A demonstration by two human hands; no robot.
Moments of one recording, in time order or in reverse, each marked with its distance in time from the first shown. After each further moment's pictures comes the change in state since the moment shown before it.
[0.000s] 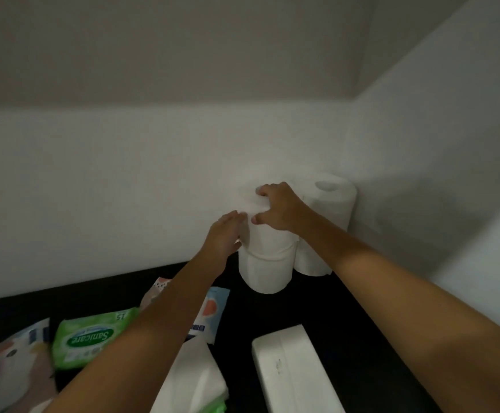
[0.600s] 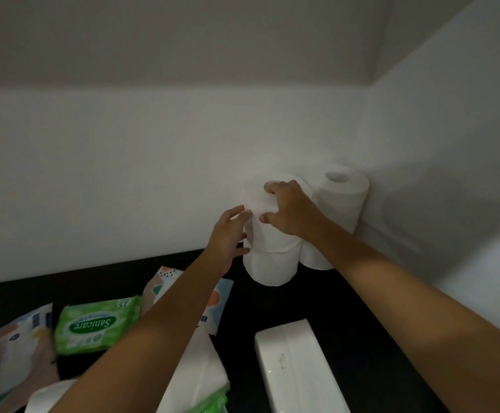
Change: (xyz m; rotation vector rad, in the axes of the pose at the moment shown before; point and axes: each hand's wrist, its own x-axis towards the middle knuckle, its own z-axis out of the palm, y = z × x) left_hand 0.004 -0.019 -0.002 -0.050 -0.006 -0.018; right_hand -0.013 0.012 0.012 -0.041 0.060 -0.084
